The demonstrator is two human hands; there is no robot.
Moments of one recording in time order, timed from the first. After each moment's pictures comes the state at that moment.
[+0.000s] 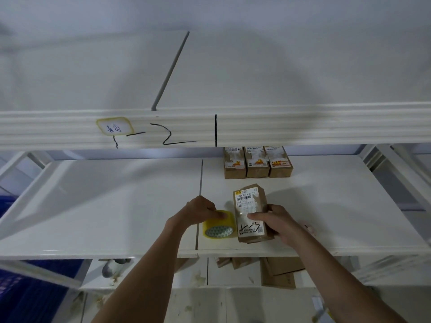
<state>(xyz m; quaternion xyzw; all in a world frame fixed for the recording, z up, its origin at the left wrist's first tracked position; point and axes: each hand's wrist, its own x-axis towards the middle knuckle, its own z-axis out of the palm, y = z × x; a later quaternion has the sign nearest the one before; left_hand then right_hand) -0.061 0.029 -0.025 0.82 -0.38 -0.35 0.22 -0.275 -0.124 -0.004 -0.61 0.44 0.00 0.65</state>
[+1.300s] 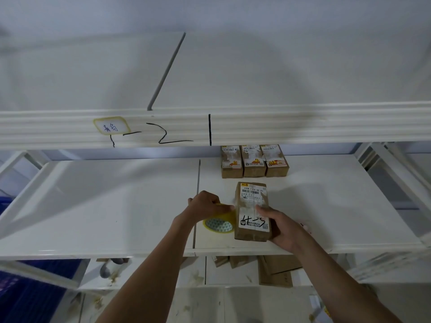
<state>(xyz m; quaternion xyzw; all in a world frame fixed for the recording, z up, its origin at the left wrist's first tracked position) -0.089 0.016 -0.002 0.85 -0.37 -0.28 0.27 -0.297 -0.110 0.014 -0.40 0.36 -0.04 0.84</state>
